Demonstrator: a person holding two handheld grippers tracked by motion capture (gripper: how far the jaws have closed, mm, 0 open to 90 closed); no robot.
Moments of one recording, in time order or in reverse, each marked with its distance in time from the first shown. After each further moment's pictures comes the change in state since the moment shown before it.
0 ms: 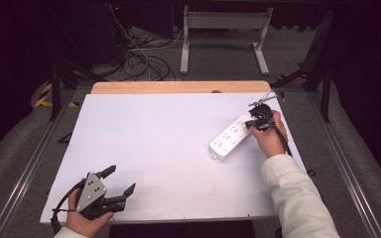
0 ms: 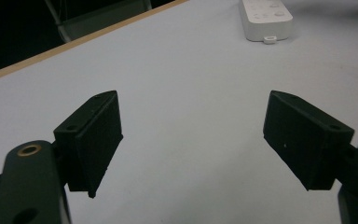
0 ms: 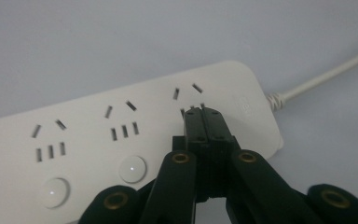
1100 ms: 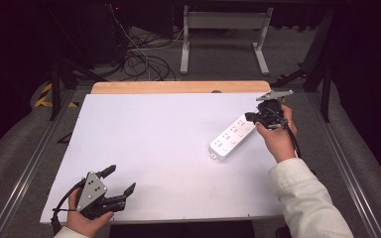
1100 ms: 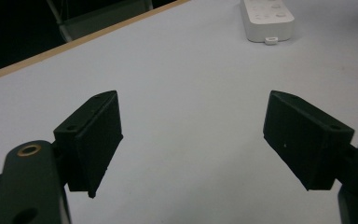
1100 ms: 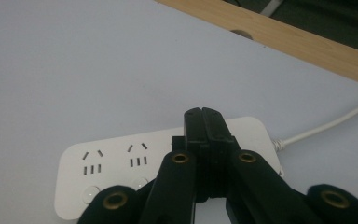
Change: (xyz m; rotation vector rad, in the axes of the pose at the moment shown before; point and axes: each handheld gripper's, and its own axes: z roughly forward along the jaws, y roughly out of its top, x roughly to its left) left arm 0.000 0.001 0.000 -0.001 0.004 -0.005; right arm 0.017 0.009 -0.068 -0.185 0.087 -0.066
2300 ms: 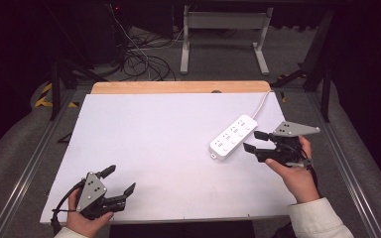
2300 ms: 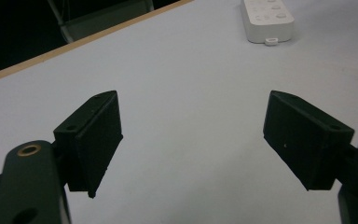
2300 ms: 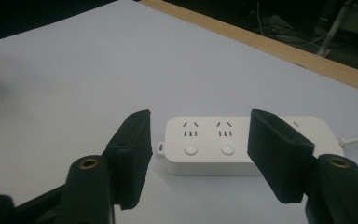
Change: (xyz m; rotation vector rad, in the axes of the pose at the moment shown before) left arm -0.001 0.000 -0.001 -0.005 0.005 0.002; right arm 0.048 -0.065 -0.069 -0.221 0.176 -0.093
